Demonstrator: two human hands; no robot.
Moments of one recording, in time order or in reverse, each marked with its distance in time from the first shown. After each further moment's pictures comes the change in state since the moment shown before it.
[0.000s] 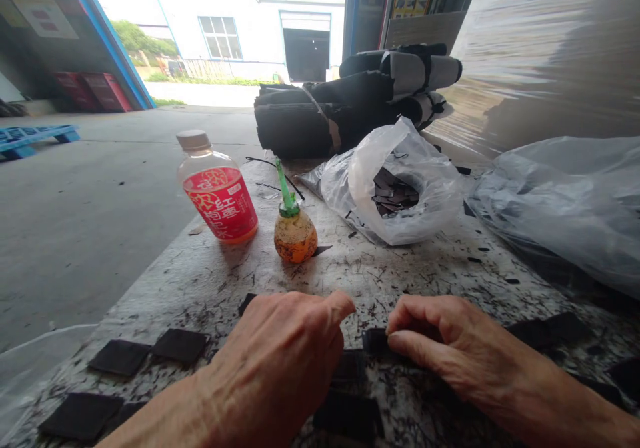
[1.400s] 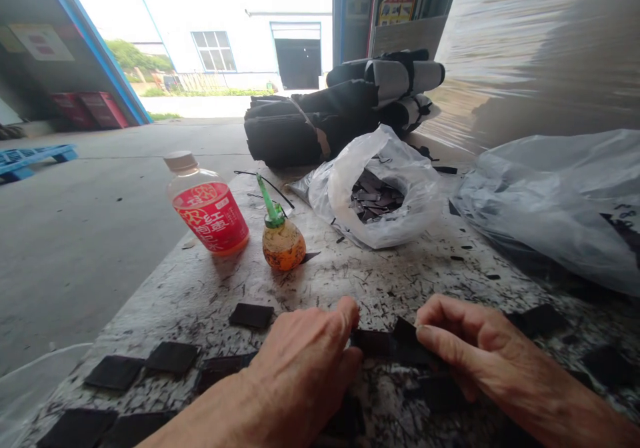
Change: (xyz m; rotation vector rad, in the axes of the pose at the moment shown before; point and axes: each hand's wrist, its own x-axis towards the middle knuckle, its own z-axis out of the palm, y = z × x) left_hand 0.011 0.022 0.017 -0.027 -0.105 -0.019; right_hand -0.028 0.044 -0.006 0.427 0.100 0.097
